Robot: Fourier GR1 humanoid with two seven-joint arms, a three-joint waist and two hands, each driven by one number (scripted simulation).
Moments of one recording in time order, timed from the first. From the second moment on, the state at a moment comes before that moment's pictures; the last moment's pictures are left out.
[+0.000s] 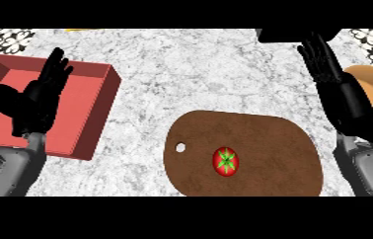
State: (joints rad) left arm -0.27 0.49 -0.13 -1.47 0.27 0.29 0.12; right arm -0.30 -0.43 0.12 -1.60 -0.21 -0.03 -0.16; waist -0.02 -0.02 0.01
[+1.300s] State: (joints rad) left arm -0.31 0.35 -0.10 -1.48 0.32 0.25 -0.03; right arm -0.68 -0.75 0.44 -1.31 0.15 0.46 -0.79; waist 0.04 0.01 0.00
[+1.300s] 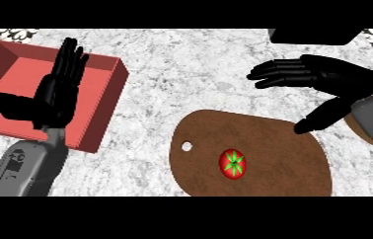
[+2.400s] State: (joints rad) left arm -0.29 0.34 -0.04 -1.51 0.28 0.23 0.01; right arm -0.65 -0.65 0.68 -1.39 0.48 0.46 -0.69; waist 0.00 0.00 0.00
